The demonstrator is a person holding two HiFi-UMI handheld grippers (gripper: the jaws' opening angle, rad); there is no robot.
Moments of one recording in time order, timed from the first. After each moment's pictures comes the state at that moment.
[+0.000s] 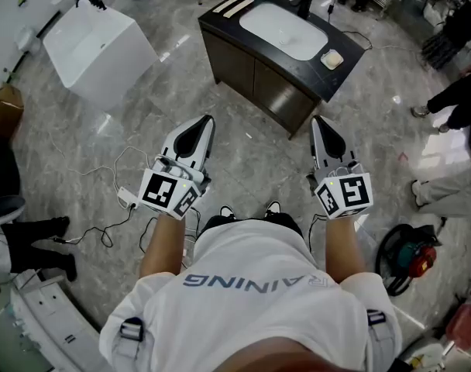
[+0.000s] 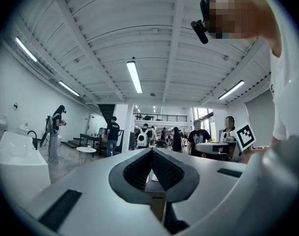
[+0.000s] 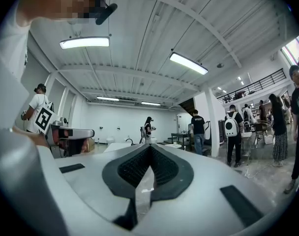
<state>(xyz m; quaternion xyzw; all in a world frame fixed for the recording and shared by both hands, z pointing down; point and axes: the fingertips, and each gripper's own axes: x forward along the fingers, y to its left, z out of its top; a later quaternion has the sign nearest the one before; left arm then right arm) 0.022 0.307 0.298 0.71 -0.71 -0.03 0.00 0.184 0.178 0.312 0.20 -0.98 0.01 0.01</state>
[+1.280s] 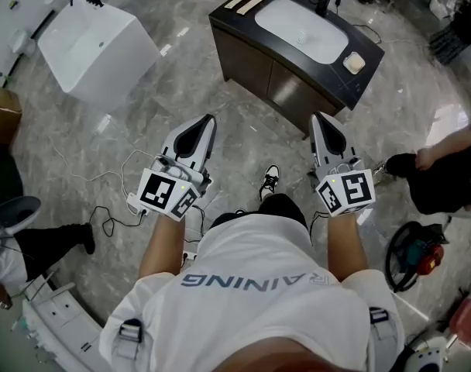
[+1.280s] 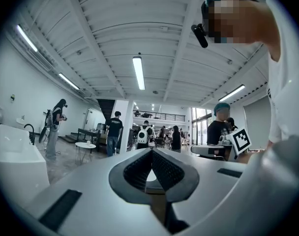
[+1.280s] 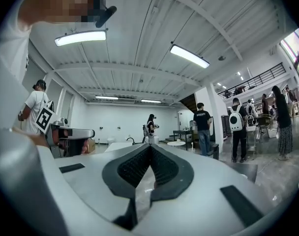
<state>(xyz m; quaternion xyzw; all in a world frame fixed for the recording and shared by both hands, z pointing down) -0.089 0.296 0.325 0.72 -0.69 -0.04 0.03 0.067 0.170 0.344 0.20 -0.98 0.03 0.01</state>
